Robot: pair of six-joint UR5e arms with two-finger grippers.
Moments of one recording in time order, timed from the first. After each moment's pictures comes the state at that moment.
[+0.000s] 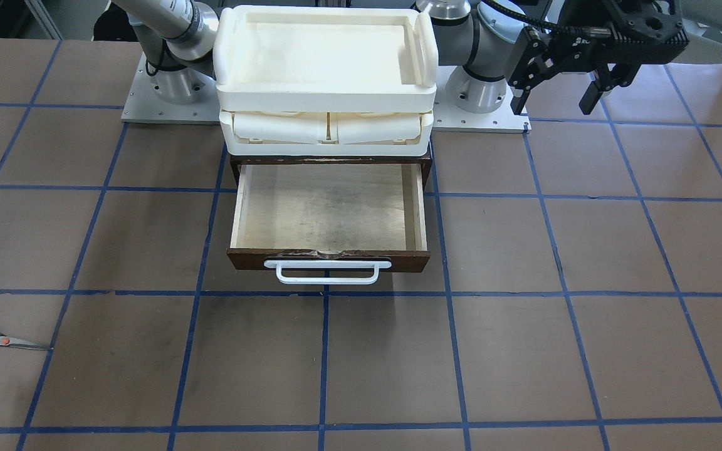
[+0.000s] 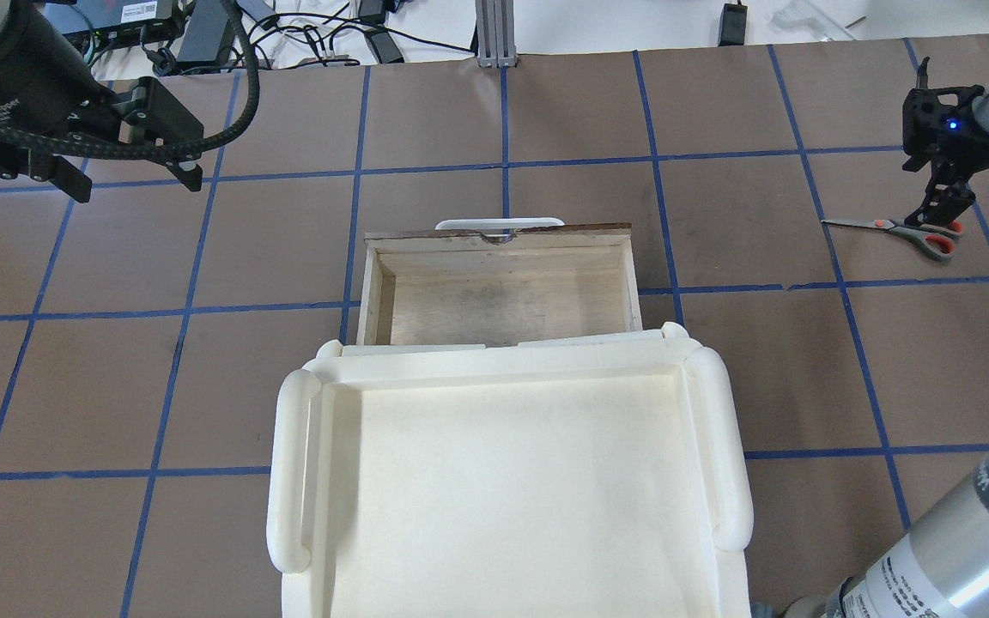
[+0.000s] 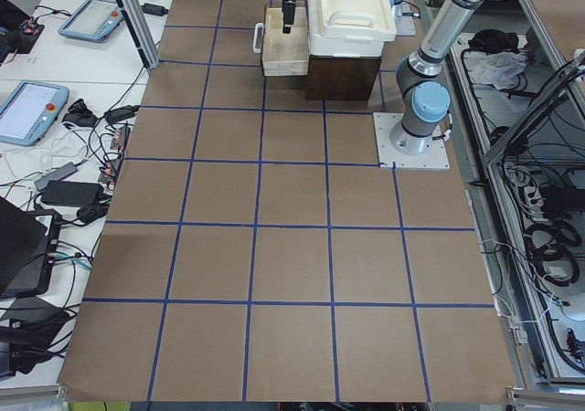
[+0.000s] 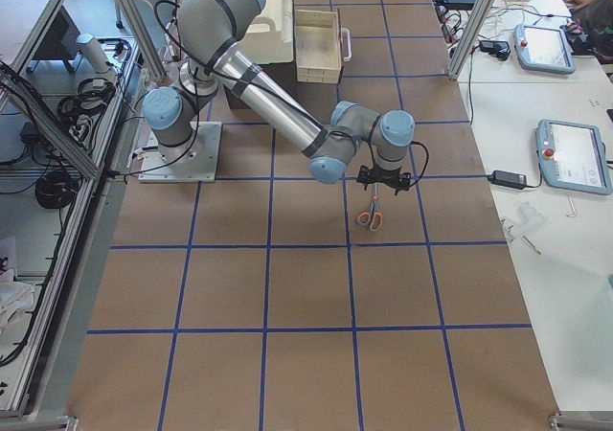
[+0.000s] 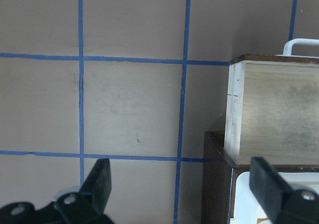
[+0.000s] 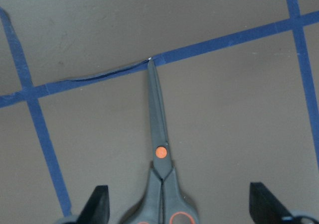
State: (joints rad) left arm -1.48 -1.45 -1.50 -1.67 1.56 0.04; right arm 1.05 -1.02 1.56 -2.17 -1.50 -1.86
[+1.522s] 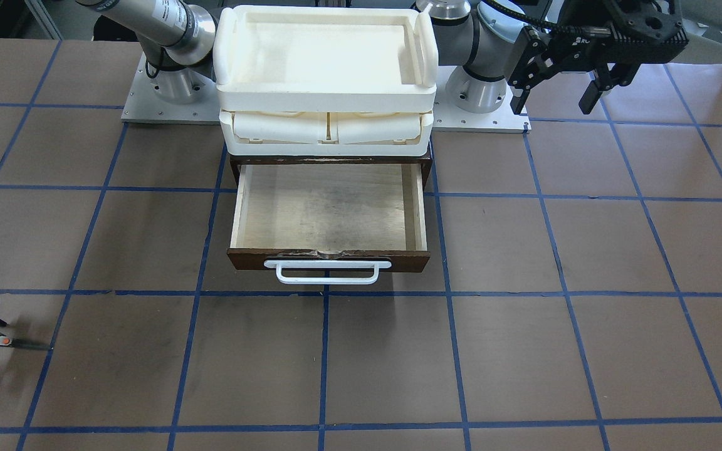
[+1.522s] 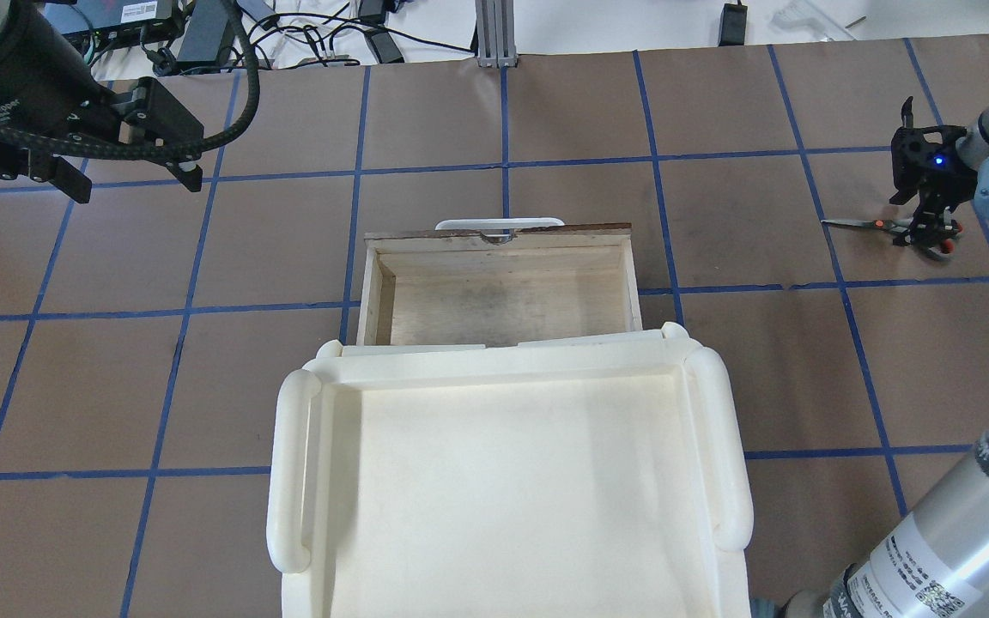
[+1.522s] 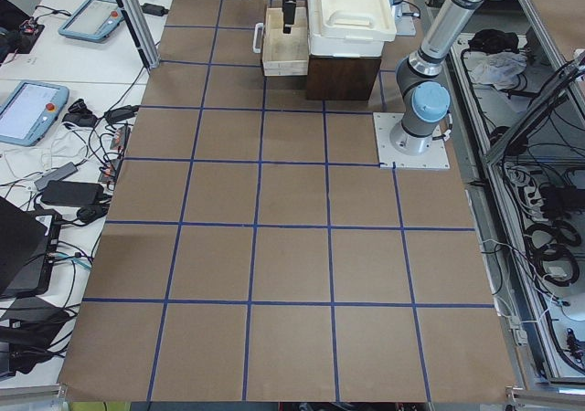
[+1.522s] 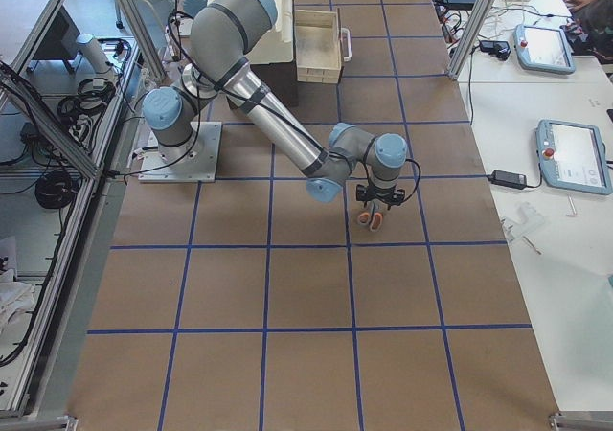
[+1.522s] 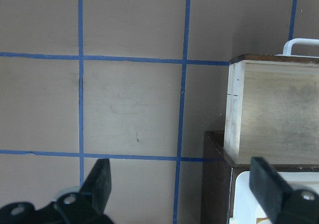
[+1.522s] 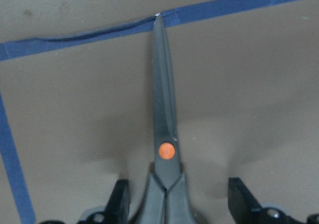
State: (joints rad) left arm -1.48 -1.45 -1.50 -1.67 1.56 0.03; right arm 1.02 -0.95 1.60 -2.28 -1.50 -1.92
